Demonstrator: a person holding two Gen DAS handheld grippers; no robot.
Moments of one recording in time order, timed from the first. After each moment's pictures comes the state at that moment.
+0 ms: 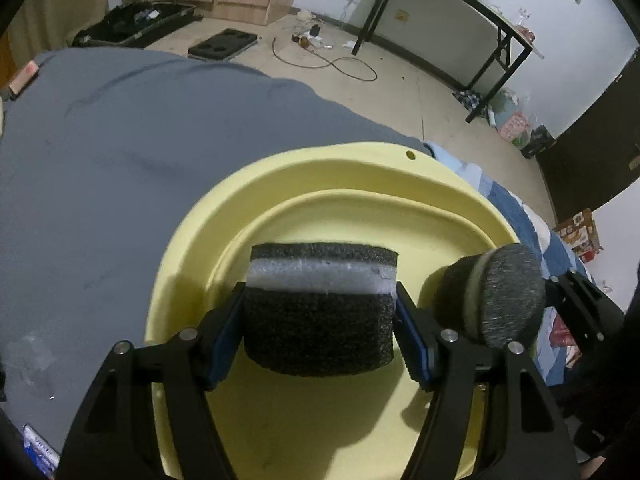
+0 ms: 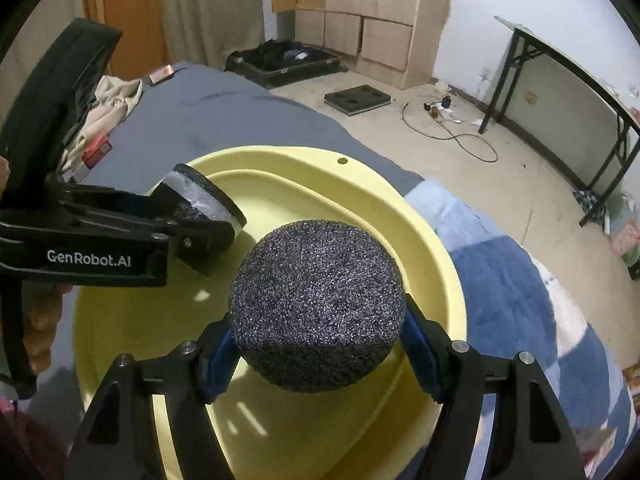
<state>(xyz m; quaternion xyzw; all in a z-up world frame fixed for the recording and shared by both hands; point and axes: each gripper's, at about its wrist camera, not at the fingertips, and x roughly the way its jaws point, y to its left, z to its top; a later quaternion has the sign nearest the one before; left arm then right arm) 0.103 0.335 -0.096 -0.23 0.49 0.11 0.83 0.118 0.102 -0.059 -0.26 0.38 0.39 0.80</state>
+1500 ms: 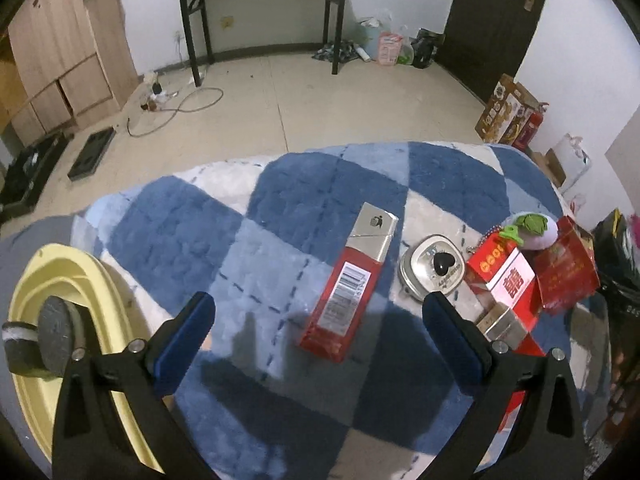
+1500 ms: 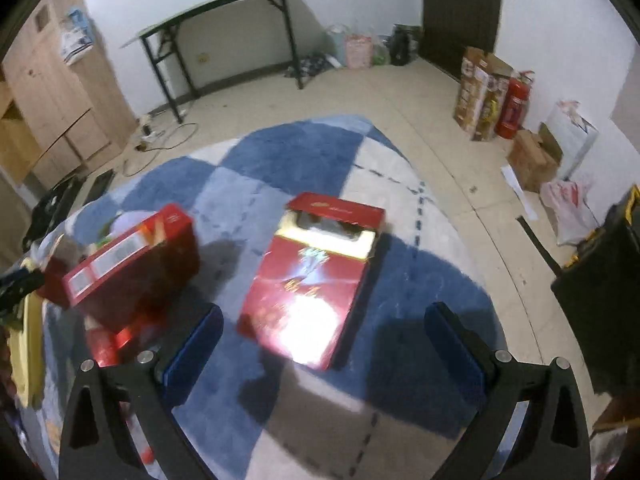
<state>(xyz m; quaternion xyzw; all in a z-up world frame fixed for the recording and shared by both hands) 0.177 0.018 -0.052 -0.02 0.49 -0.05 0.87 0.104 -0.421 -0.050 0.09 0.44 0.00 0.89</state>
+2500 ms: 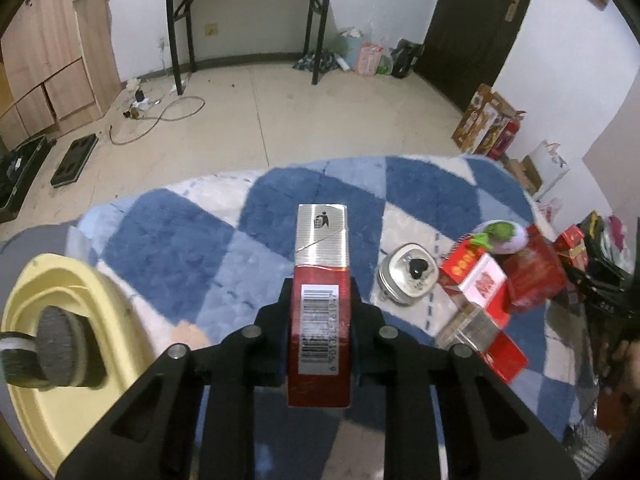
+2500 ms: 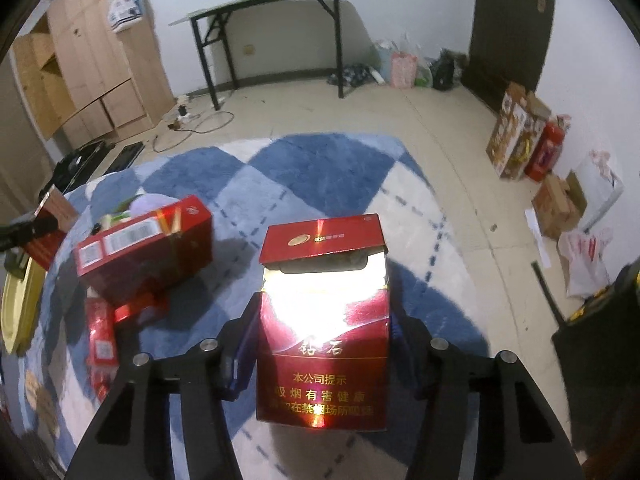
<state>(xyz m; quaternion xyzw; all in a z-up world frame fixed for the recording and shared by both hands) 0.162 0.033 -0.023 -0.03 0.47 -0.09 0.88 0.103 -0.408 -0.052 -0.01 0.41 0.07 0.91</state>
